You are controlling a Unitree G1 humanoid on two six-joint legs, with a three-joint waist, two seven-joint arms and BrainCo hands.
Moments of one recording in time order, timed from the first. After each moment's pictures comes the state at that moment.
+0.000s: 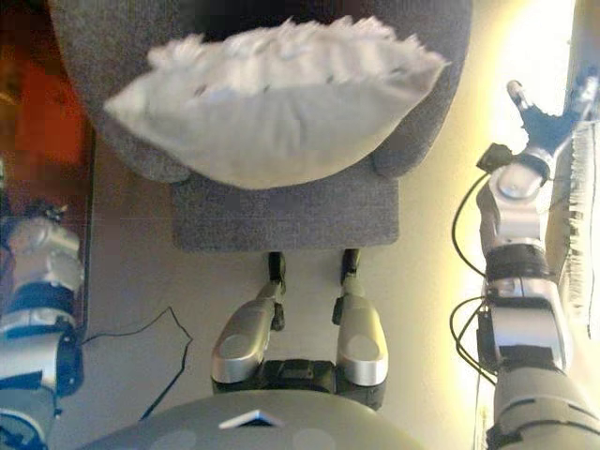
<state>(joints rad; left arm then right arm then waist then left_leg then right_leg) -0.34 0.58 0.18 0.84 -0.63 -0.27 0.77 -0.50 -0.65 -0.08 0.59 0.38 -0.17 -0.60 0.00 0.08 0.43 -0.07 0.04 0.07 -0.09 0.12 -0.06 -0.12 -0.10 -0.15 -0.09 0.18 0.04</state>
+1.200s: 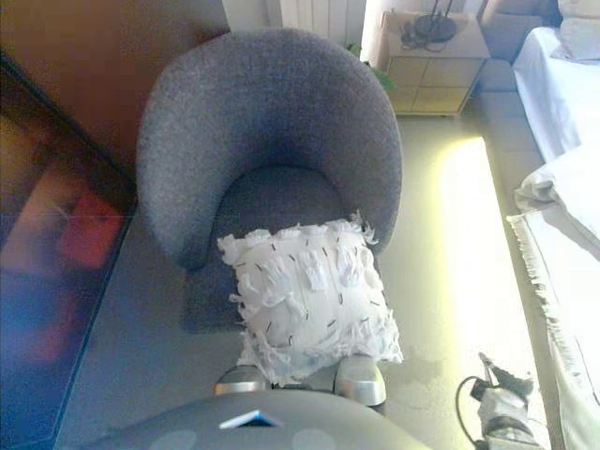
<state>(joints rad) 0.08 0.33 -0.20 1.35 -0.09 0.41 -0.24 0.08 -0.42 -0.09 1.20 0.43 -0.01 -0.30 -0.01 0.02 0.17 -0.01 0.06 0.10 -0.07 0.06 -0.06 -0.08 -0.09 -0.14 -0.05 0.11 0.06</state>
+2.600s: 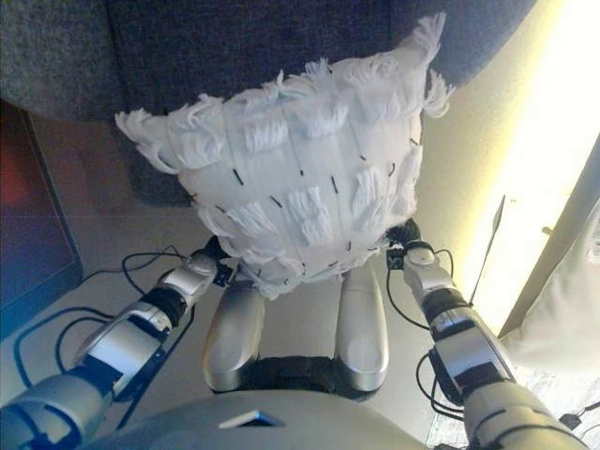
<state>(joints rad) -0.50 0.29 -0.59 1.02 -0.22 0.17 0.13 -0.42 -0.42 0.40 0.89 0.47 0.01 -0.09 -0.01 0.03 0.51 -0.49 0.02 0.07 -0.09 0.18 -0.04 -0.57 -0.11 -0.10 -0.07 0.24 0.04</state>
